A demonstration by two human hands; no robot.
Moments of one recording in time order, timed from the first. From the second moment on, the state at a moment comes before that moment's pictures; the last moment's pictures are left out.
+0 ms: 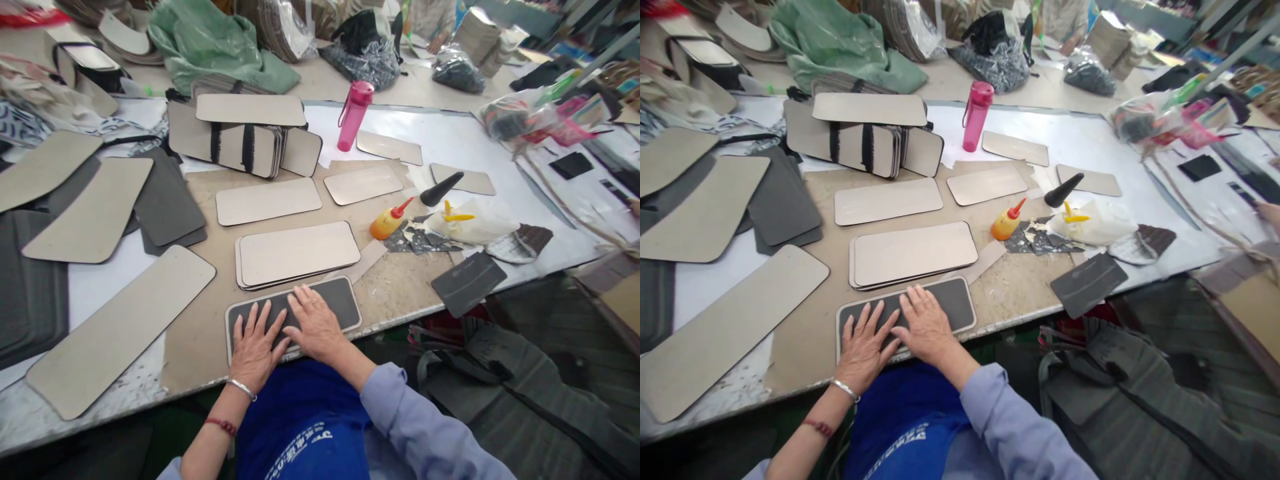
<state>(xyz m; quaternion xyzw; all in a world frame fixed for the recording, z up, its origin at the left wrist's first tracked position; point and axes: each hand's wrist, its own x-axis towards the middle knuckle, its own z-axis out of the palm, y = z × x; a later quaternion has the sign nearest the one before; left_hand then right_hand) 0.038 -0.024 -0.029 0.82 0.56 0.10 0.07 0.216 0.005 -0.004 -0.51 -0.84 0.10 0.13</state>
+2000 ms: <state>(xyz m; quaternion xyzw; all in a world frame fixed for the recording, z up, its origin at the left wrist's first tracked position) 0.004 -0.016 -0.008 0.21 0.81 0.37 0.41 0.310 0.006 -0.016 -0.77 -0.56 0.20 0.22</state>
